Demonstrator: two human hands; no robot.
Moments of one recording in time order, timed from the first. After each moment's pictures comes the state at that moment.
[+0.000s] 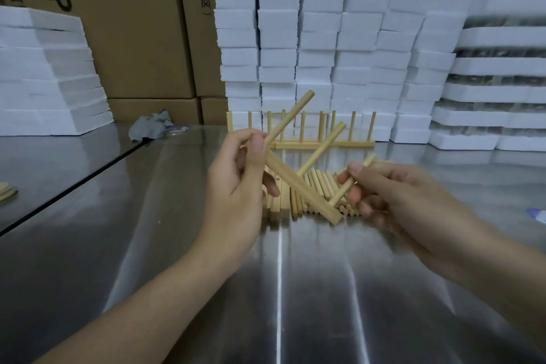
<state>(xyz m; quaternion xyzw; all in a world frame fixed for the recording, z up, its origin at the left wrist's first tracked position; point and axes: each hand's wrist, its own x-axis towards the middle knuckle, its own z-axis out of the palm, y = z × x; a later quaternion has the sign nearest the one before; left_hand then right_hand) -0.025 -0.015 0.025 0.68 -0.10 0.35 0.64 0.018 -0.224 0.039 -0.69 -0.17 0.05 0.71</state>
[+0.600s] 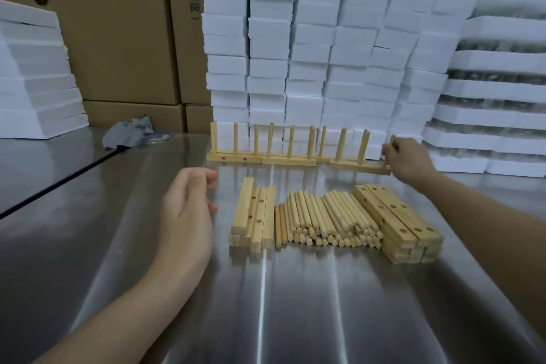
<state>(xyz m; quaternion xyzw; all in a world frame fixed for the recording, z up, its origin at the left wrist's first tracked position) 0.030 0.028 -0.011 0.69 0.11 0.37 0.61 0.288 -0.298 0.030 -0.92 -0.04 -0.21 0.33</state>
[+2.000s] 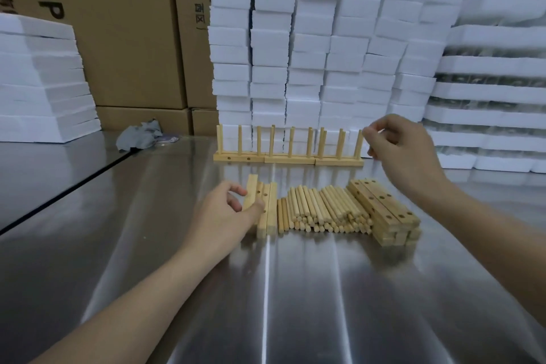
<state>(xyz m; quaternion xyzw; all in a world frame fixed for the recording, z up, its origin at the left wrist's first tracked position) 0.024 0.026 -0.016 0.83 0.08 0.25 0.49 0.117 -0.255 0.072 -0.82 -0.18 -0.29 0.46</state>
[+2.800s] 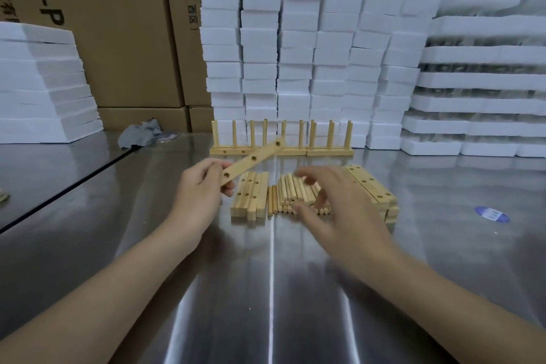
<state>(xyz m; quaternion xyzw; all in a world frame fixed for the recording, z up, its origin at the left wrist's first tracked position) 0.004 0.023 0.008 0.76 0.07 0.28 0.59 0.012 -0.220 0.004 -0.86 -0.32 -0.25 0.31</state>
